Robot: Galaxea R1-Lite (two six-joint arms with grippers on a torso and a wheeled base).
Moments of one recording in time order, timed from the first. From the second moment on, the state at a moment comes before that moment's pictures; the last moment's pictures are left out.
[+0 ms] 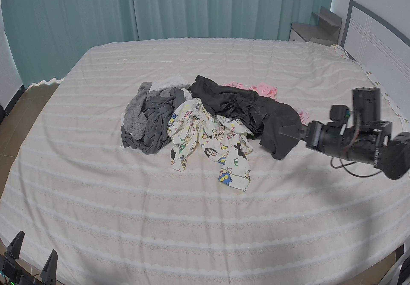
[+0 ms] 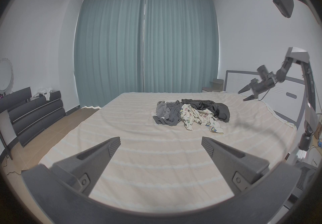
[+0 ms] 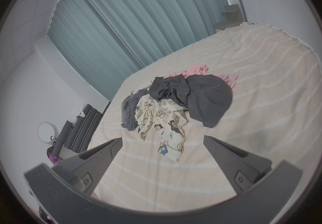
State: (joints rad) left arm 0.00 0.02 -0.02 0.02 -0.04 0.00; right arm 0.35 1.69 -0.84 -0.45 0.13 0.47
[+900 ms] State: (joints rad) left arm 0.00 0.02 -0.02 0.02 -0.04 0.00; right arm 0.50 2.54 -1.54 -0.47 -0.12 0.49
